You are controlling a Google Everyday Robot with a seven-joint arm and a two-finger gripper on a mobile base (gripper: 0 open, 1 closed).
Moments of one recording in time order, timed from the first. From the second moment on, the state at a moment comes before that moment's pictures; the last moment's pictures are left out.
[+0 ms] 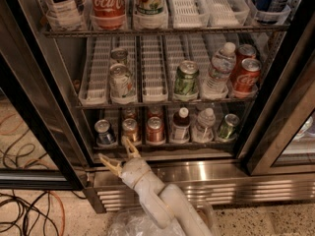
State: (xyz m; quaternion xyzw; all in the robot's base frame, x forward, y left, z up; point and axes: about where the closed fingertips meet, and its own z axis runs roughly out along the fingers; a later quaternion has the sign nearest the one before) arm 0.566 0.136 0.601 -0.25 0.61 0.27 0.70
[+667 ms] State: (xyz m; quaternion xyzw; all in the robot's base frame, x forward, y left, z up) arm 0.608 0.151 0.607 -0.27 0.61 0.26 0.70
